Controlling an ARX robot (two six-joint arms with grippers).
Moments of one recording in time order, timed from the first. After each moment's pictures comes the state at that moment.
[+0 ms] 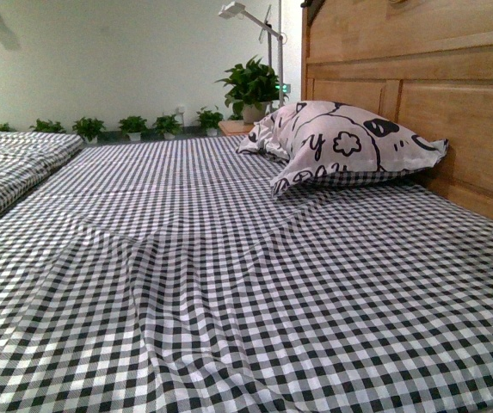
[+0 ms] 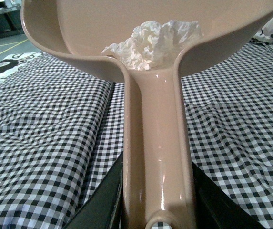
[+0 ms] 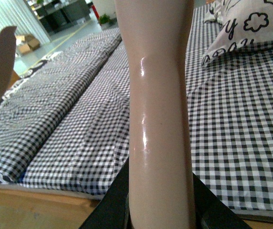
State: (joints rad) left arm -0.25 0.45 0.50 -0.10 -0.41 0.14; right arm -0.06 0.56 0.71 -0.25 -0.66 0.26
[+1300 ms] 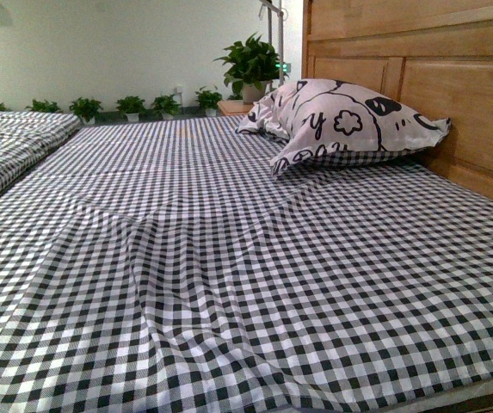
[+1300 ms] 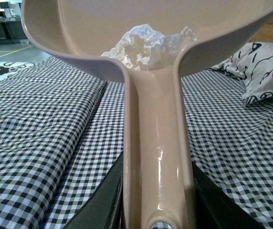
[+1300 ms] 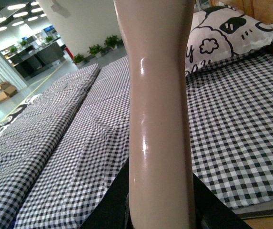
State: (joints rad) left arm -0.64 0.40 0.46 0.01 -0.78 0.09; right arm -0.16 0.45 0.69 -0.27 -0.57 0.42
